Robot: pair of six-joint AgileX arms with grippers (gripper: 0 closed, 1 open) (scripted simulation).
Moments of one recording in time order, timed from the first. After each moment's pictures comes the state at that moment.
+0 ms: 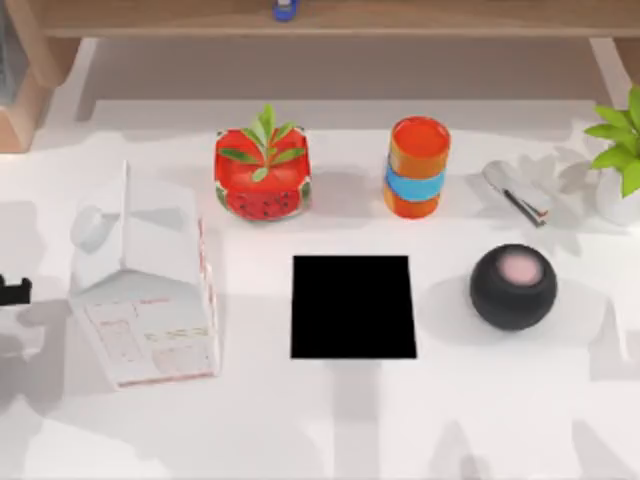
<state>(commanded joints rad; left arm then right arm) 0.19 1.69 0.95 -0.79 0.00 0.12 0.00 0.00 0.00 0.00 0.00 0.00</state>
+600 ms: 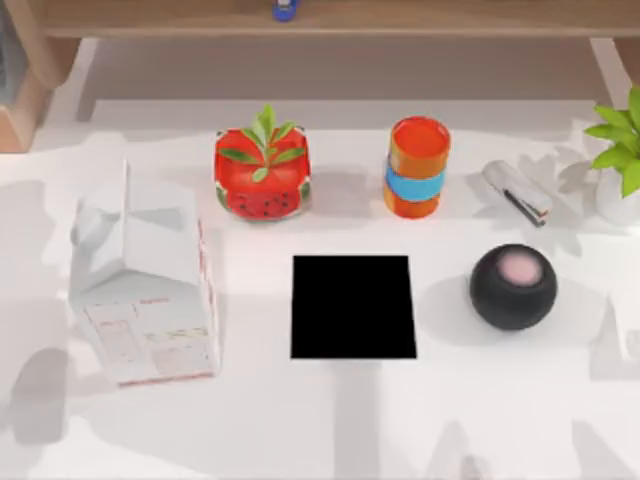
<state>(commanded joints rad) 0.18 1.57 1.12 -1.09 0.00 0.11 0.00 0.00 0.00 0.00 0.00 0.00</state>
